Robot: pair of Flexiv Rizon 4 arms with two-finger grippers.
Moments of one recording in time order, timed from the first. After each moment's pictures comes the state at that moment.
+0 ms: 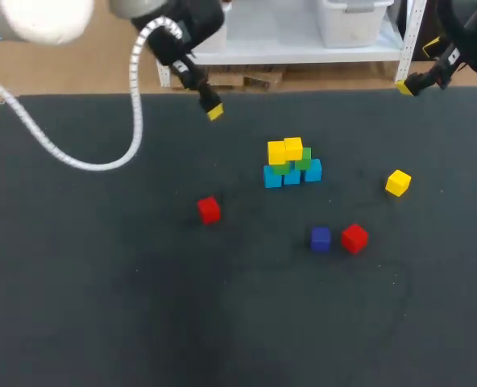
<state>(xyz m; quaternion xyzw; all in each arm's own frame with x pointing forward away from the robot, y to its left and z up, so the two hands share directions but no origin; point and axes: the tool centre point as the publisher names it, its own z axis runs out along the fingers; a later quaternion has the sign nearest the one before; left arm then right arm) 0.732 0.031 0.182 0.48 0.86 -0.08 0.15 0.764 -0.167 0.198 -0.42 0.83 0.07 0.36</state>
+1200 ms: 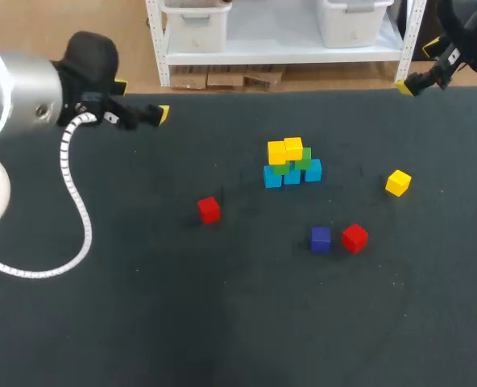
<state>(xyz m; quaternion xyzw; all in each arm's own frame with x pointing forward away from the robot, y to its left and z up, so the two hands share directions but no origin) 0.730 0.107 0.186 0.30 0.82 -0.13 0.46 0.764 -0.167 0.198 -0.42 0.83 0.07 0.36</state>
